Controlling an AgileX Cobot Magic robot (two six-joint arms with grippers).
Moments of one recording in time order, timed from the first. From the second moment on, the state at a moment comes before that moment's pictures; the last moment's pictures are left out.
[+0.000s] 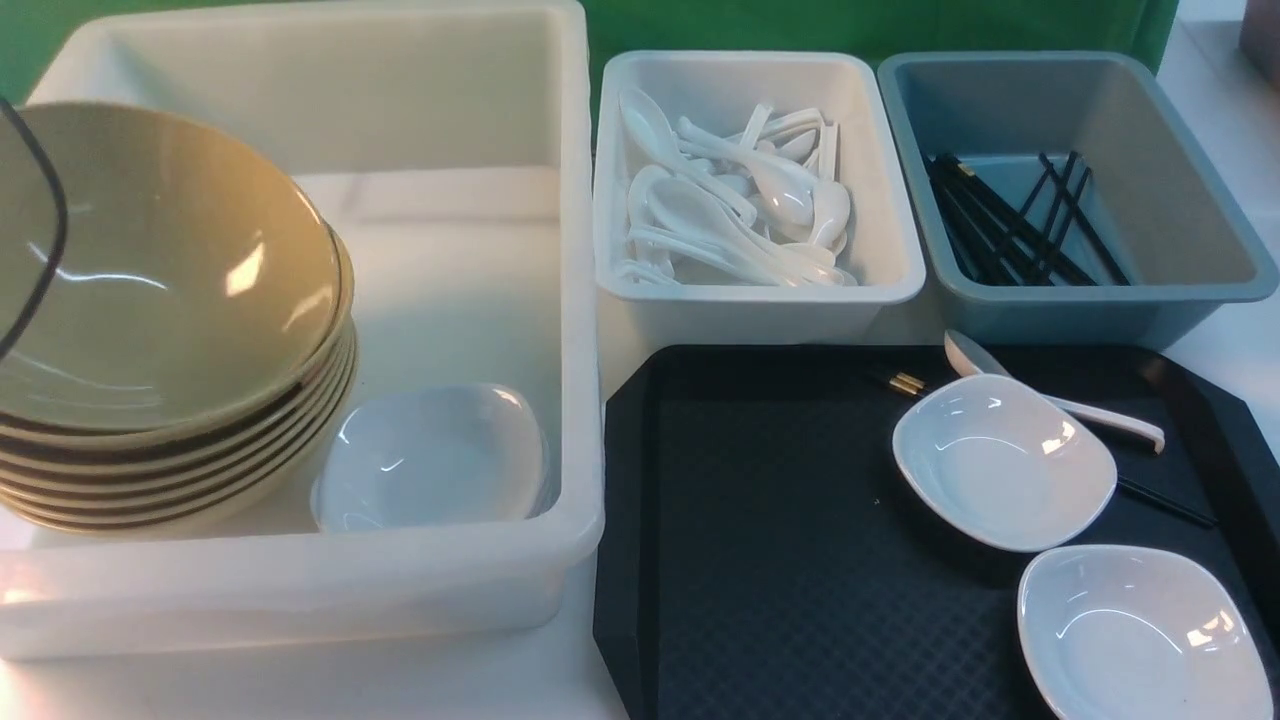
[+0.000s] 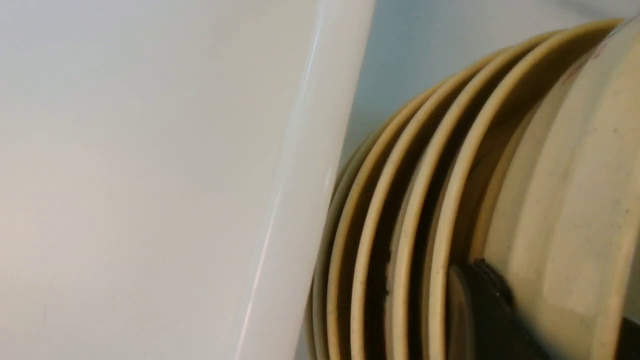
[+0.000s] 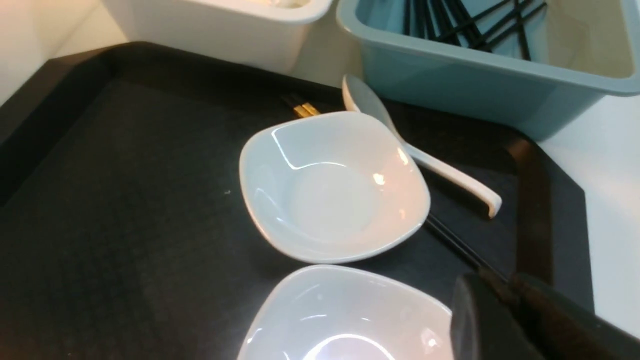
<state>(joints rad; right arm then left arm) 0.13 0.50 -0.37 0.08 0.46 -0.13 0.50 1.50 -1.27 -0.40 0.92 0.28</state>
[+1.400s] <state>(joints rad) 0.14 0.50 -0.30 0.08 0.39 -0.08 0.41 1.30 -1.01 -0.38 0.64 0.36</state>
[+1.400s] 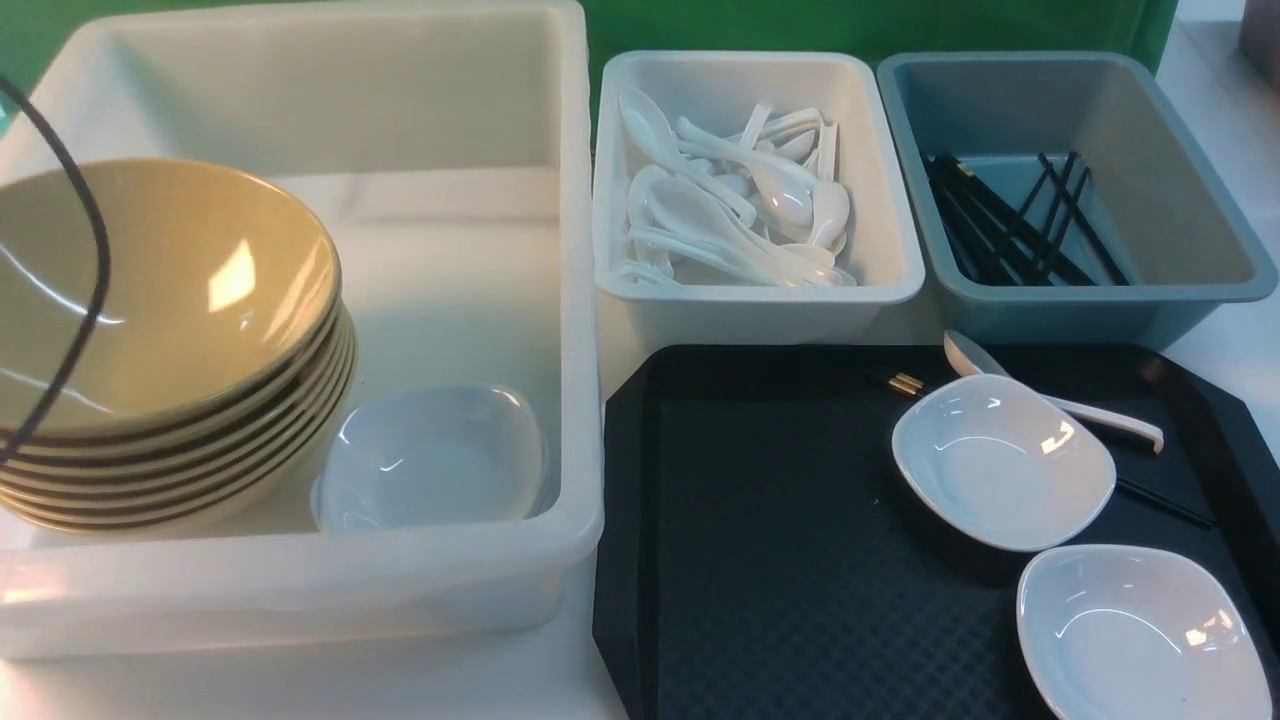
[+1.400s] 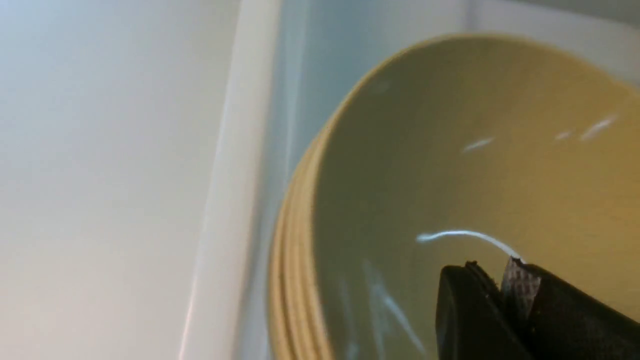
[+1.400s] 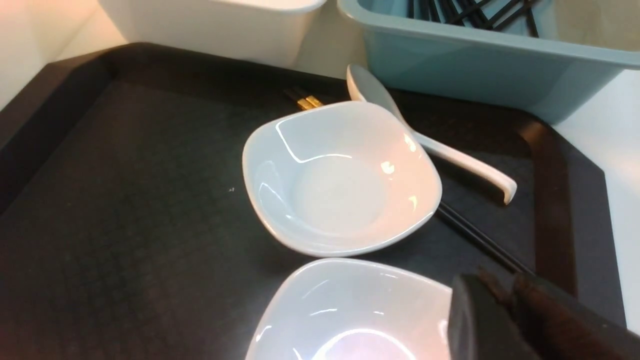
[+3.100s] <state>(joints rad) 0.14 1.45 -0.63 -0.11 0.63 0.21 -0.11 0.05 -0.25 -0.58 0.25 0.90</state>
